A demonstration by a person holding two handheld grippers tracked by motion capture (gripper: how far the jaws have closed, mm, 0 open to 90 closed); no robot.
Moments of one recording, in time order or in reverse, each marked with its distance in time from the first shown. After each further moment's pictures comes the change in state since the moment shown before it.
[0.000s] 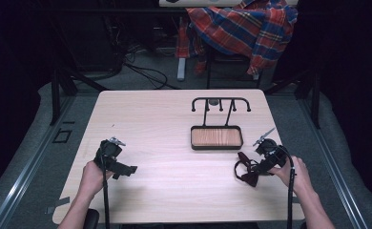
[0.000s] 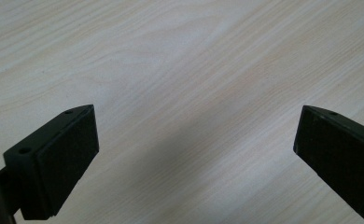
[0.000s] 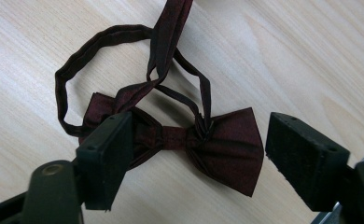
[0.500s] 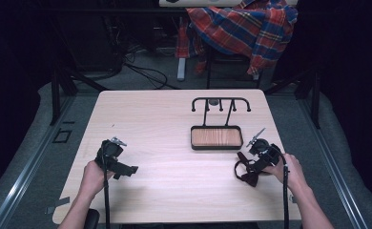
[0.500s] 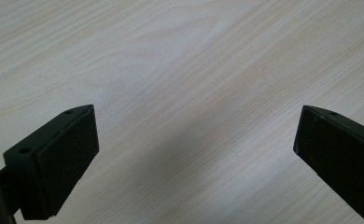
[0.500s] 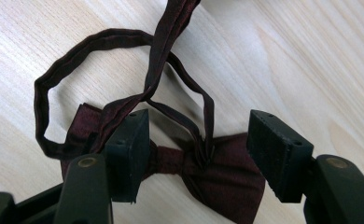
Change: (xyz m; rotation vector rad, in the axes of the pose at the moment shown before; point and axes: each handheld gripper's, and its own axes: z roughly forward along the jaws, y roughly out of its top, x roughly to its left) left arm -0.002 0.002 0.001 0.007 -0.002 0.013; right arm 0.005 0.015 0.019 0.026 -0.018 -0.079
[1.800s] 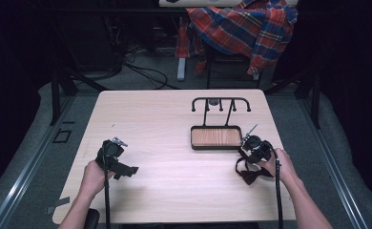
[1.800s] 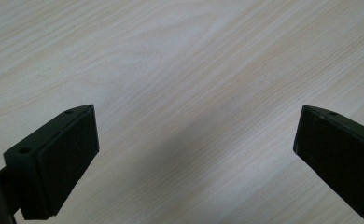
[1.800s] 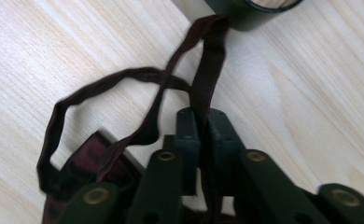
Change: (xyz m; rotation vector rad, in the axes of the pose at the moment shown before) left arm -0.001 0.001 0.001 0.014 0.007 0.011; right arm -0.007 0.021 0.019 0.022 0.025 0.004
